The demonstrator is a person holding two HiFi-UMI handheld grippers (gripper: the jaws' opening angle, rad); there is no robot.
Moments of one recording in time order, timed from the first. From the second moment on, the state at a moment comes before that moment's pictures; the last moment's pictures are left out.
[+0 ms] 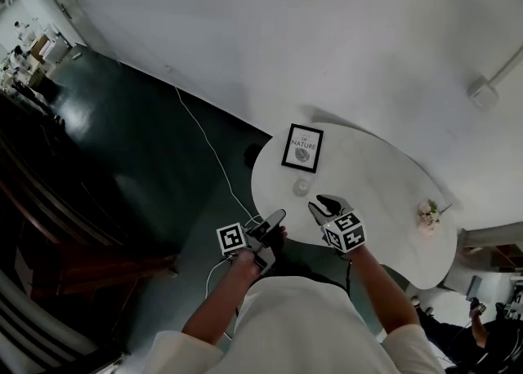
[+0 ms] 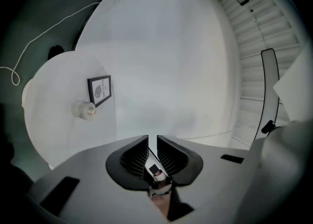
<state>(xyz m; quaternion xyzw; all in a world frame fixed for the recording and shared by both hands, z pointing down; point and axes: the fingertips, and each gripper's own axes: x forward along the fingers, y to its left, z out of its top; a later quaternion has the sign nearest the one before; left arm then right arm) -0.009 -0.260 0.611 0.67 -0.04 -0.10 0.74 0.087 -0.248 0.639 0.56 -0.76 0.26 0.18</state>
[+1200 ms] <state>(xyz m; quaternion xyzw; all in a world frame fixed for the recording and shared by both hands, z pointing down) -0.019 -0.115 0.524 0.91 -0.15 0.01 0.39 0.074 -0.077 0.532 0.57 -0.80 0.19 0.08</state>
